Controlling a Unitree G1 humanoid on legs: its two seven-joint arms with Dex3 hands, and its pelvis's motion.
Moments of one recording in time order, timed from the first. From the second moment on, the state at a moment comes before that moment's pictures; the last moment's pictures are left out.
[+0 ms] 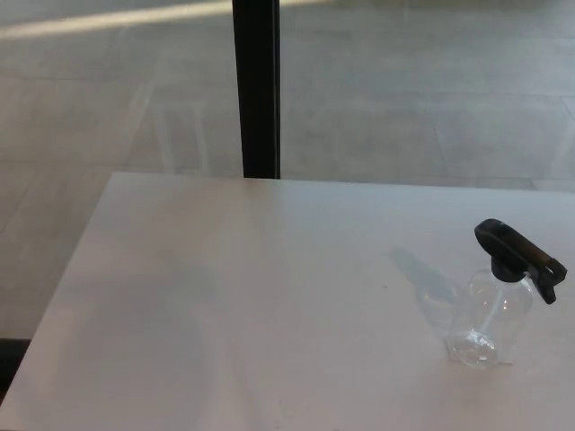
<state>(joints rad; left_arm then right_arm) 0.31 0.50 0.54 0.81 -0.19 -0.04 -0.28 0.26 -0.45 -0.45 0.98 0.06 -0.27 0.09</state>
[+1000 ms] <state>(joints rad) 0.33 0.49 0.60 0.79 -0.28 -0.04 -0.38 -0.24 -0.73 -0.58 0.18 0.19 -0.04 0.08</state>
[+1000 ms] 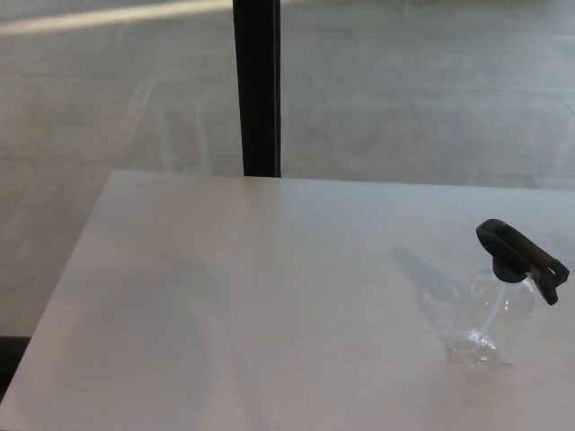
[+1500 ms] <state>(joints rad) 0.35 0.49 0.60 0.78 -0.30 -0.04 -0.39 -0.28 -0.81 -0.13 -0.19 0.03 0.17 0.16</state>
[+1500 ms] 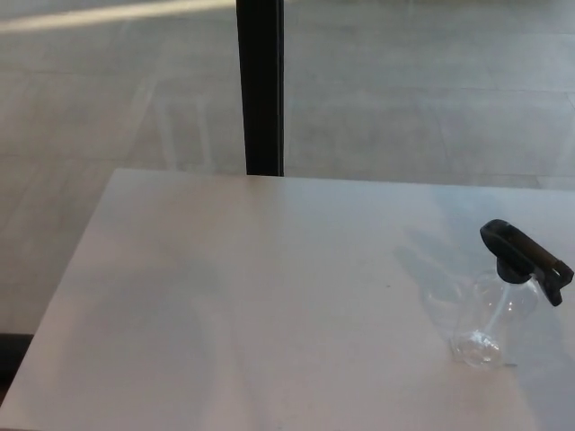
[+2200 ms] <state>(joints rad) 0.38 0.49 0.60 0.77 -0.31 -0.04 -0.41 -0.40 -0.96 0.21 -0.30 -0.19 0.47 0.31</state>
